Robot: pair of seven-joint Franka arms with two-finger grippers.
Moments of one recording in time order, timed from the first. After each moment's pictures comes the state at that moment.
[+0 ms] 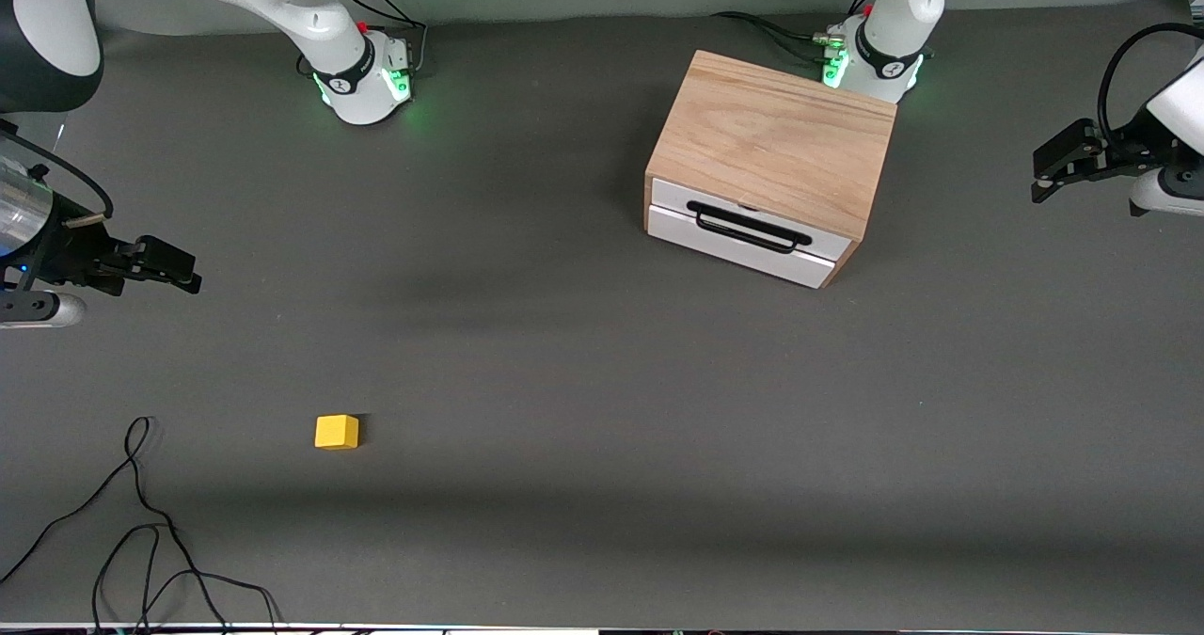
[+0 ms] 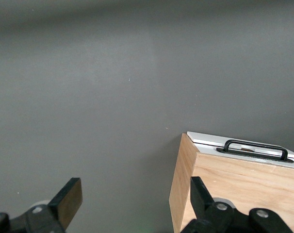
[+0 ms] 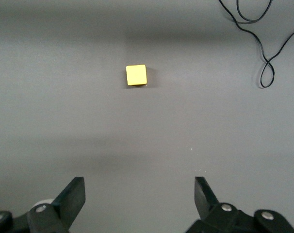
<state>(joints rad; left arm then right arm) -0.04 -0.01 -0.04 -1.48 0.01 1.48 0.11 0.09 0.12 -0.08 -1.53 0.01 1.64 0.03</state>
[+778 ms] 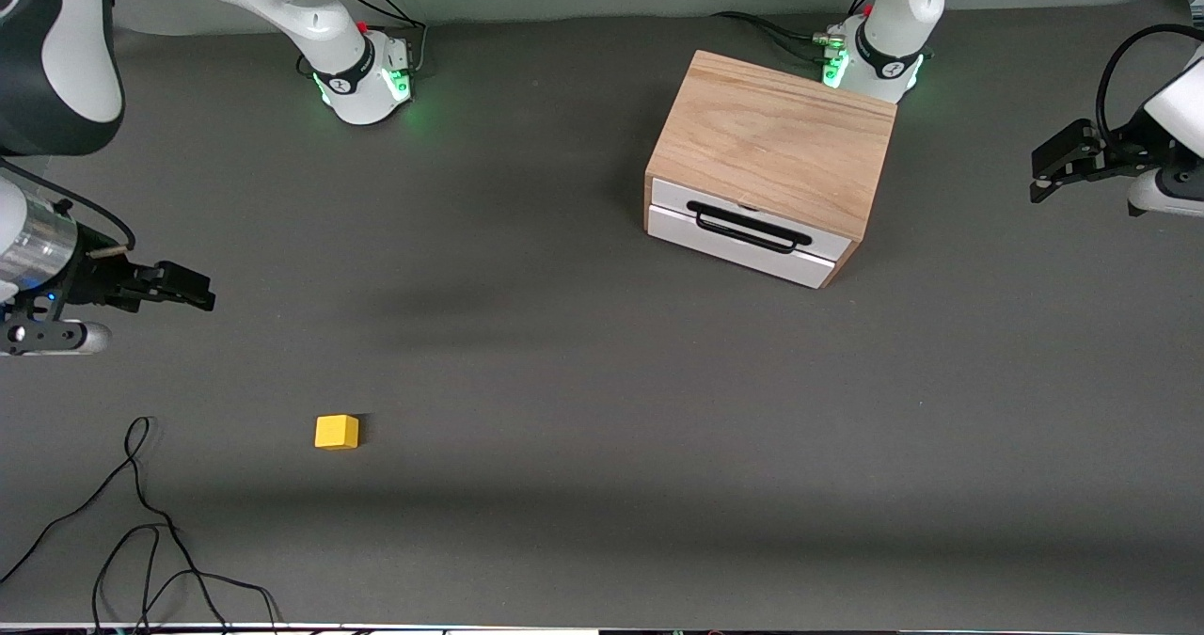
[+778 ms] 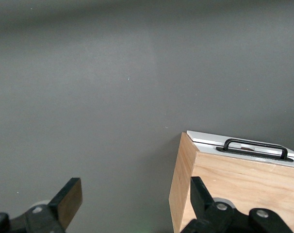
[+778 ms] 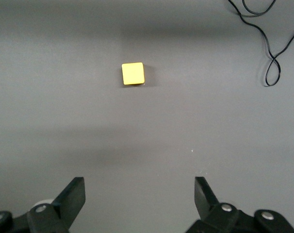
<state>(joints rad) -0.04 0.00 -0.04 -1.49 0.01 1.48 0.11 0.09 0.18 -0.08 -1.52 0.01 1.67 0.03</state>
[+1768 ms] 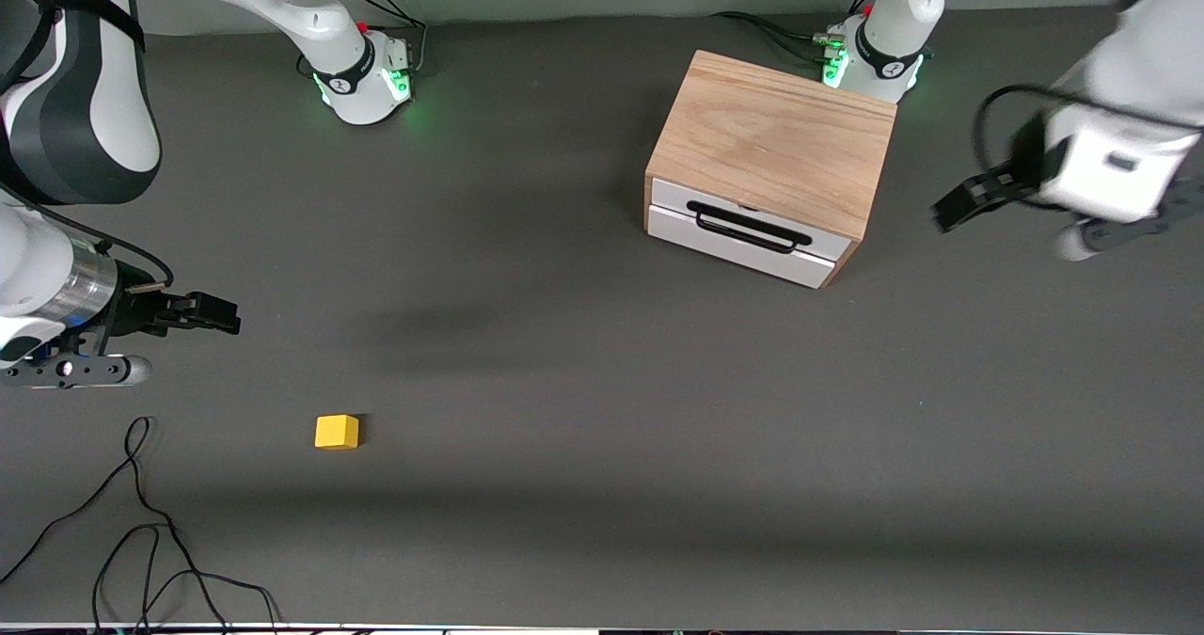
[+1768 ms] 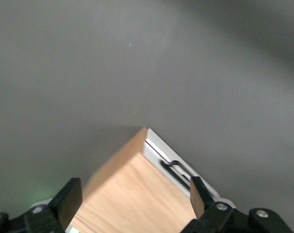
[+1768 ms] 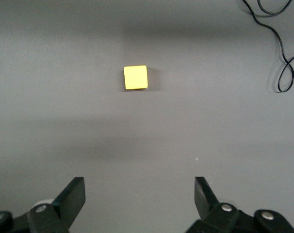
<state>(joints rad) -0.05 0.07 -0.22 -1.51 -0.02 1.48 -0.82 0.09 0.26 -0.07 -1.50 0.01 1.71 0.03</state>
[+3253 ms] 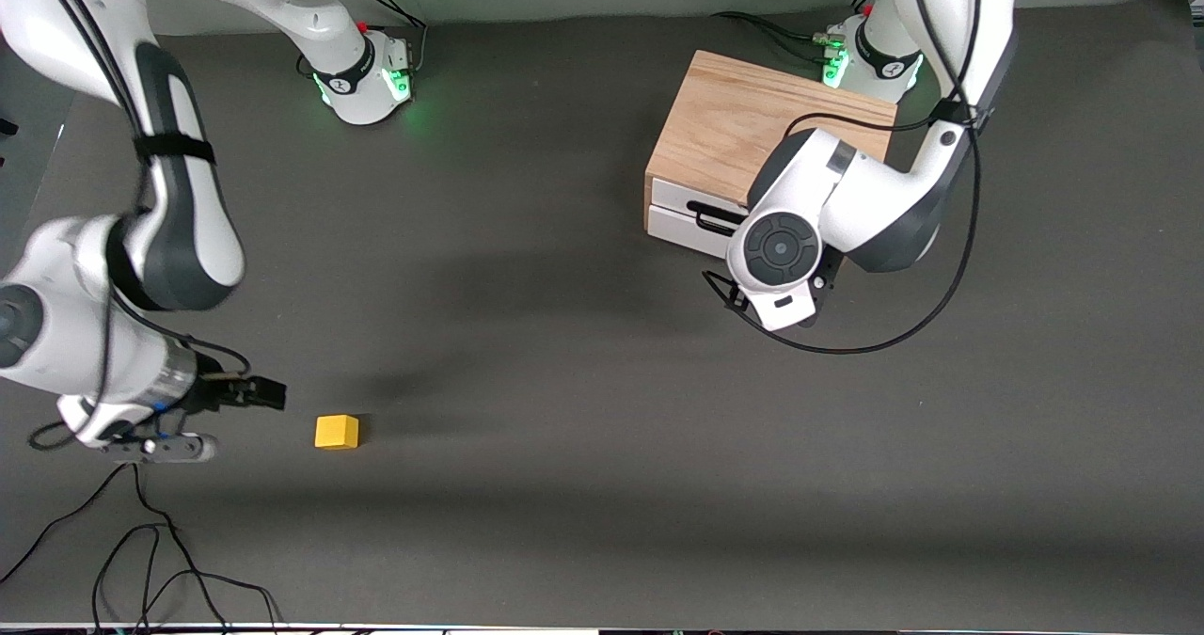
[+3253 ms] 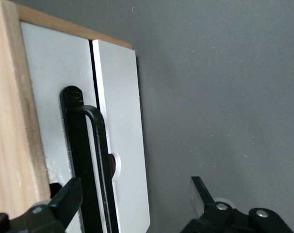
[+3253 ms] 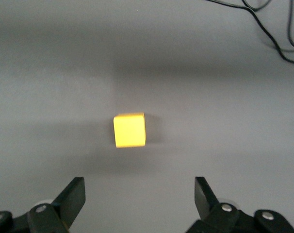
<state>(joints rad) -0.28 0.45 -0.32 -1.66 0.03 1.73 -1.75 0.09 0.51 -0.07 -1.52 0.01 2.06 0.03</state>
